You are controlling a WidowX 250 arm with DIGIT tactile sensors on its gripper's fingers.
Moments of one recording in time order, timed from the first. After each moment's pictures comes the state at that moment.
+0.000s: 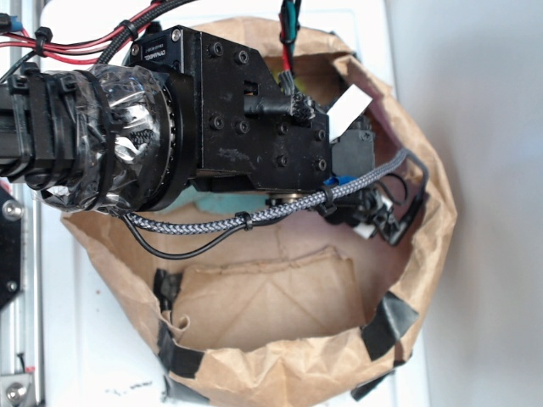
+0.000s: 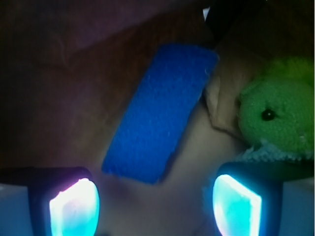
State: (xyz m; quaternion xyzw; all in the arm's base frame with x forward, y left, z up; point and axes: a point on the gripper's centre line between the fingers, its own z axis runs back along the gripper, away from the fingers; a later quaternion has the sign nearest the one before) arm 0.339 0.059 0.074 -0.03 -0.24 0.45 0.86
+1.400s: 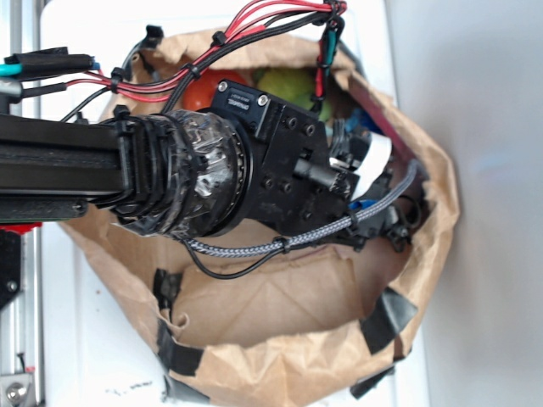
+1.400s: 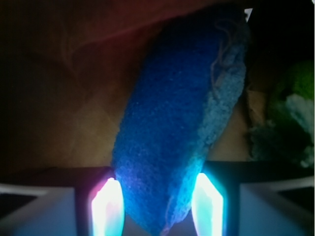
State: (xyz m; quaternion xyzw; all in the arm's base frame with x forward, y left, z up) arm 0.346 0.047 0.042 0.02 -0.24 0.42 0.87
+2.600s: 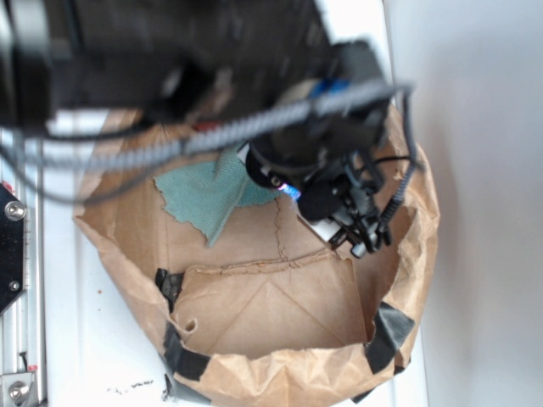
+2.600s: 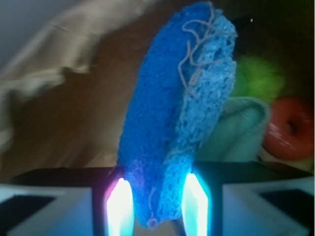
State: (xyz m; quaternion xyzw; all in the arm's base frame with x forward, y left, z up) arm 0.306 0.034 0.155 -0.11 -0.13 0.35 0.92
